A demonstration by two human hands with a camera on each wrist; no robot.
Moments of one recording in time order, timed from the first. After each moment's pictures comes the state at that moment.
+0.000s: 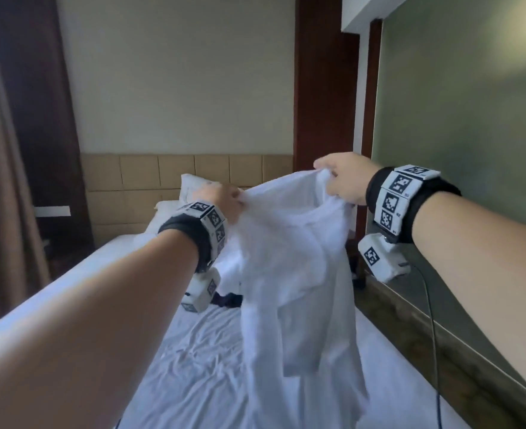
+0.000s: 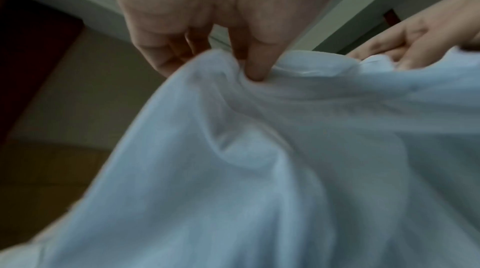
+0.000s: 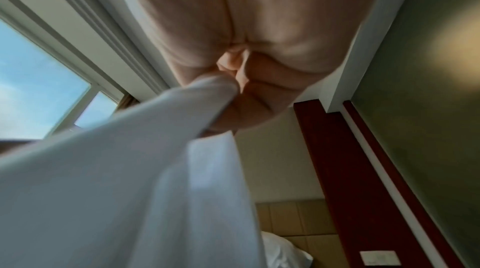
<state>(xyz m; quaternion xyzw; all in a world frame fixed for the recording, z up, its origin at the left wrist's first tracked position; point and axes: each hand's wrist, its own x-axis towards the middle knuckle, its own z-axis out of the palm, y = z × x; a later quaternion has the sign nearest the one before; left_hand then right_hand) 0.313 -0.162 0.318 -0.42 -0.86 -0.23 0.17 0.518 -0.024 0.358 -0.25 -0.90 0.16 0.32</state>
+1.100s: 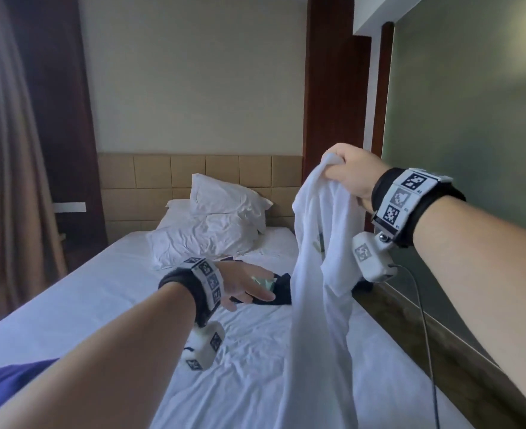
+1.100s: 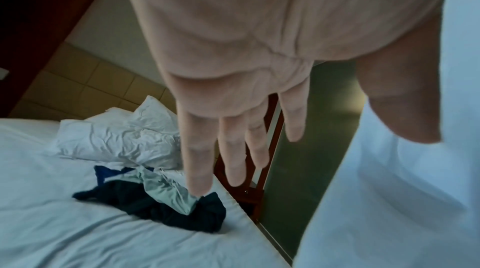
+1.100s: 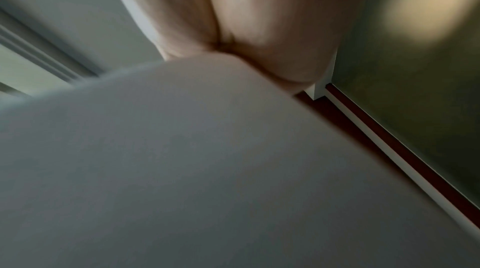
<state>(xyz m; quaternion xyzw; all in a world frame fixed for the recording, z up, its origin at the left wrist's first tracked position) 0.310 -0.187 0.204 -0.42 -0.75 -0.29 -0.42 0.517 -0.030 0.350 -0.19 -0.84 0.29 0.42</state>
